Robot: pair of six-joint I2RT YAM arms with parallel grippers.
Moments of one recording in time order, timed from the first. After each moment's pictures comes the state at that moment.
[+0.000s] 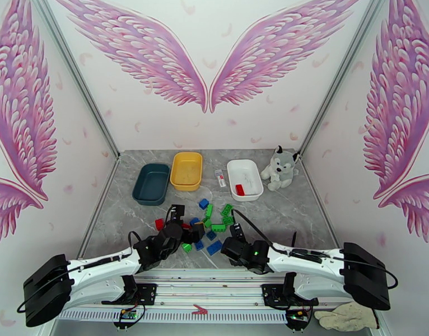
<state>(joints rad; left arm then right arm) -0.93 1.12 0.39 0.23 -0.33 -0.68 1.13 1.18 0.59 -0.64 0.39 0.84</state>
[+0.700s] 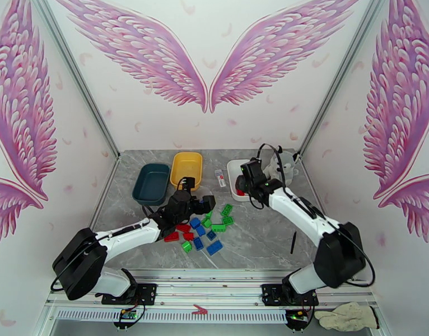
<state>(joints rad) -0.75 1.44 0.75 0.27 -0.06 -0.66 0.40 1.63 1.31 -0.53 0.25 0.58</state>
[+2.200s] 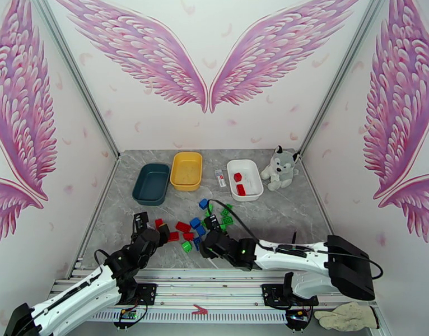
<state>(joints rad) -0.73 0.69 0.27 -0.36 -0.60 -0.76 1.23 1.45 0.74 -0.23 0.37 0.68</state>
